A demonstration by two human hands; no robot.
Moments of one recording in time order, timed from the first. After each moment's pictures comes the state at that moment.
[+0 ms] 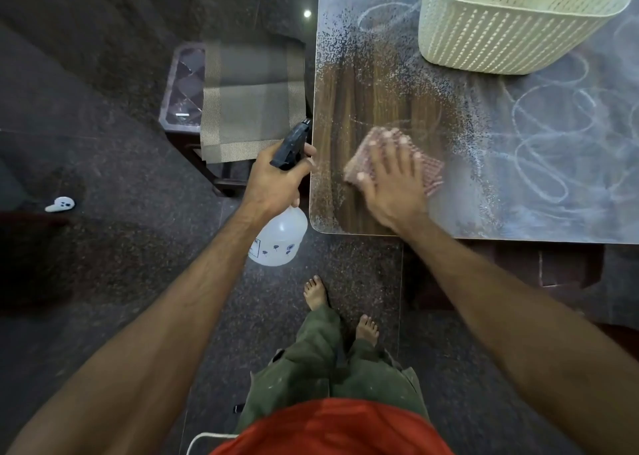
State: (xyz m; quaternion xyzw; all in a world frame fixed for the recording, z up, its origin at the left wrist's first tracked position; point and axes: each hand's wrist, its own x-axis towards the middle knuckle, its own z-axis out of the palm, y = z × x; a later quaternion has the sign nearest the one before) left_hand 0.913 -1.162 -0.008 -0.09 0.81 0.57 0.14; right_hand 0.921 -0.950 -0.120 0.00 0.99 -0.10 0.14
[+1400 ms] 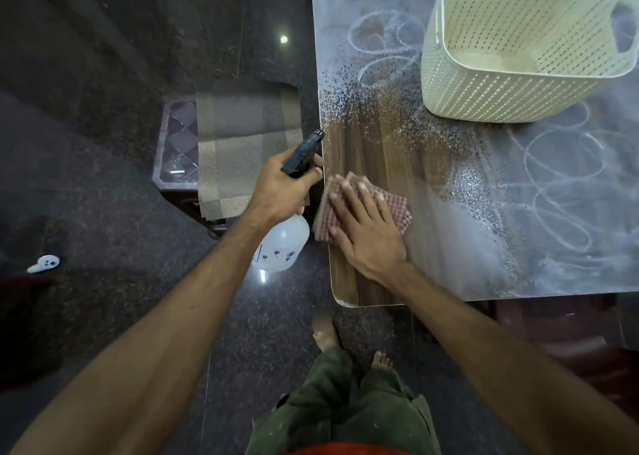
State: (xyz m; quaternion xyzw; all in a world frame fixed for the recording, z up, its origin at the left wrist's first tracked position) left_hand 0.794 -1.175 -0.002 -0.02 0.81 0.55 0.20; right_hand 0.879 -1.012 -0.121 -0.08 0.98 -0.11 0.11
